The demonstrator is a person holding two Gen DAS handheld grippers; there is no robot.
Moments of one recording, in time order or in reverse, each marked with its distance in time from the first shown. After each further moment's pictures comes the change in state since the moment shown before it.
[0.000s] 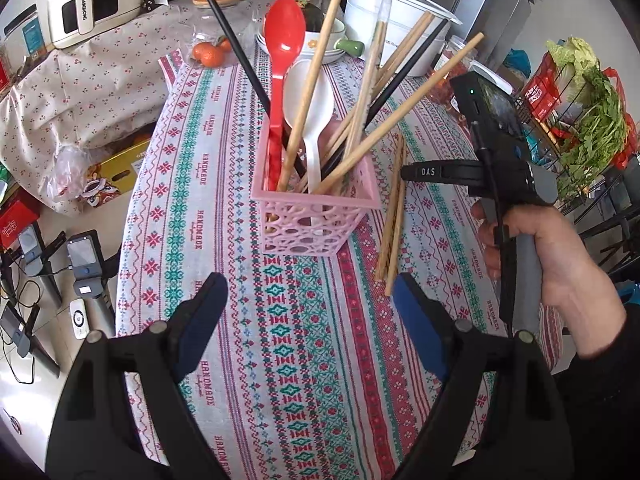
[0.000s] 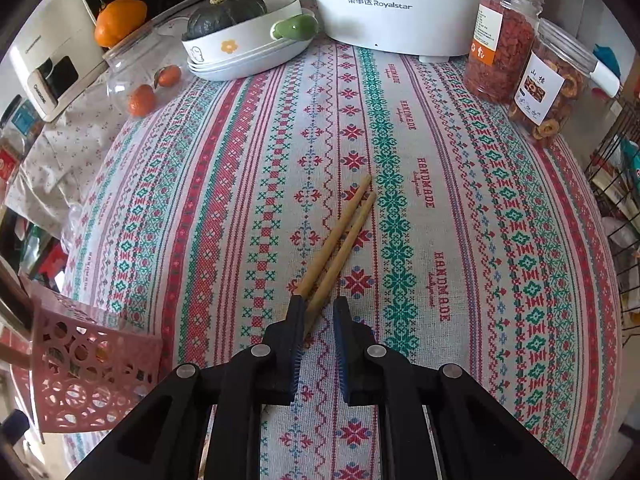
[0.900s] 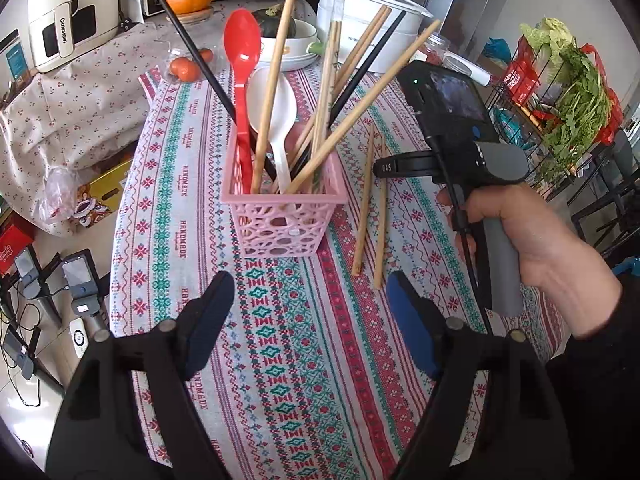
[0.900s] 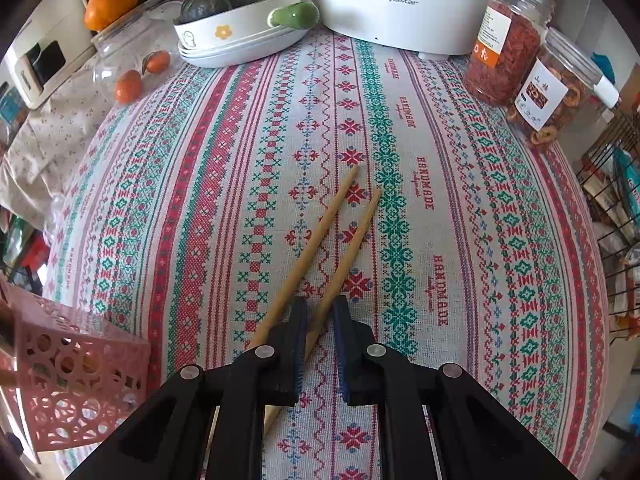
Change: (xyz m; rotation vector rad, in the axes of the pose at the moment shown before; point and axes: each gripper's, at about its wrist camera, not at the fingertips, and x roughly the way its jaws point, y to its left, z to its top) left arm -0.005 -0.014 -0.005 0.070 -0.019 -0.037; right arm -0.045 0.011 0.031 -0.046 0.013 -0.067
